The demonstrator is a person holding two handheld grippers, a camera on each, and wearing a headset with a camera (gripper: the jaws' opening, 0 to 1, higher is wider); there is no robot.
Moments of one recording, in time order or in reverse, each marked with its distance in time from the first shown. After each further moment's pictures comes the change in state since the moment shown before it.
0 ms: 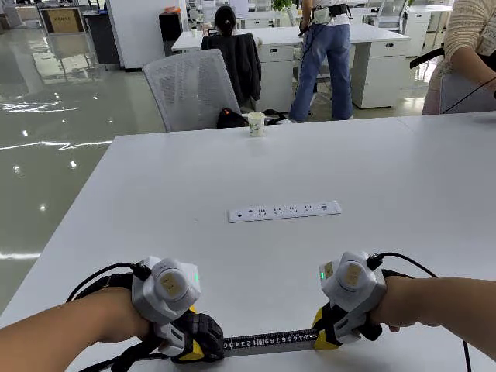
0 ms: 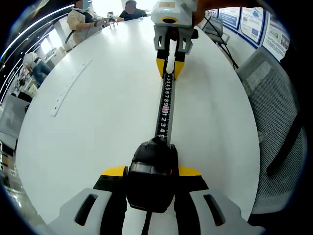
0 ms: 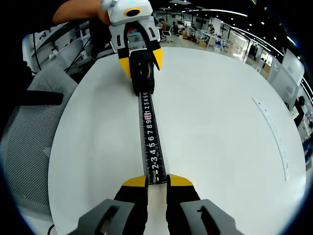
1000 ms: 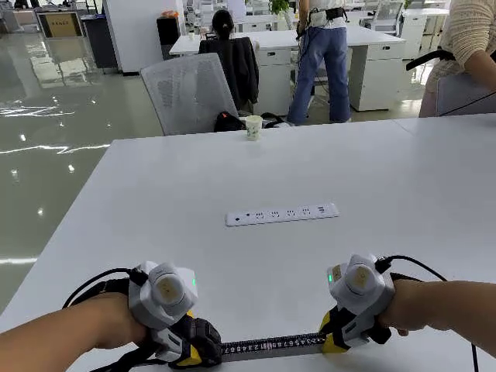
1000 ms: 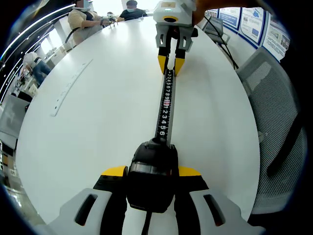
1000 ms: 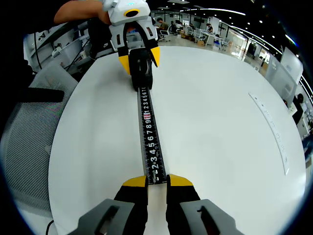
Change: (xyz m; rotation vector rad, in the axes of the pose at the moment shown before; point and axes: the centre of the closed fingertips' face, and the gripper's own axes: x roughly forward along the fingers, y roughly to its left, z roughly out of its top) left arm 0.001 -0.001 0.000 -0.003 0.000 0.000; right arm -0.009 -0.001 -0.014 0.011 0.006 -0.006
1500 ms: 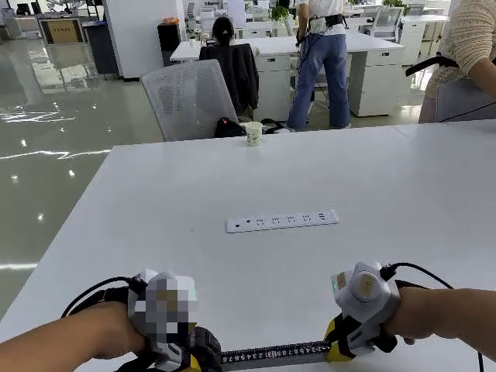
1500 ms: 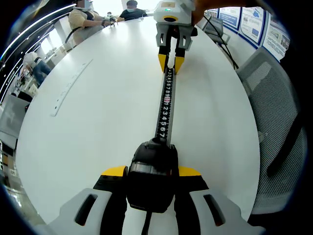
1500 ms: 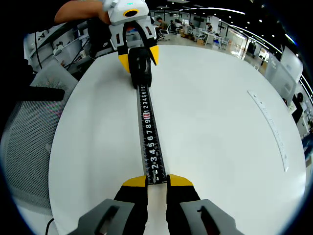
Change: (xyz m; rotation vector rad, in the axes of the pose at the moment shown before) left arm 0.000 0.000 0.000 -0.001 -0.001 0.001; right arm -0.004 -0.001 -0.006 0.007 0.007 -0.002
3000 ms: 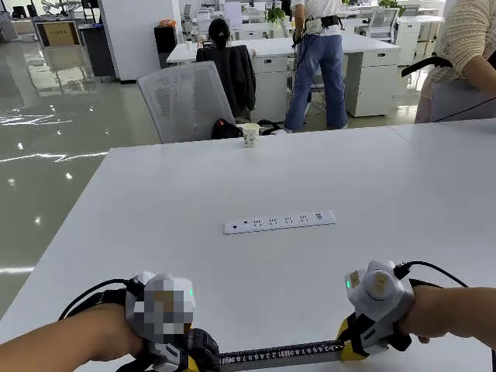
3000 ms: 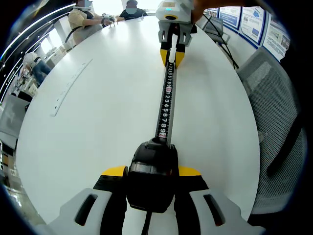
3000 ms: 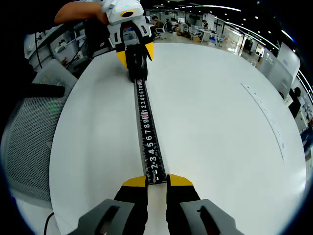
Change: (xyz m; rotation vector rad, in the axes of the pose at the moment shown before) left arm 0.000 0.000 0.000 0.000 0.005 -0.001; right arm -0.014 -0.004 -0.023 0.030 0.012 -0.013
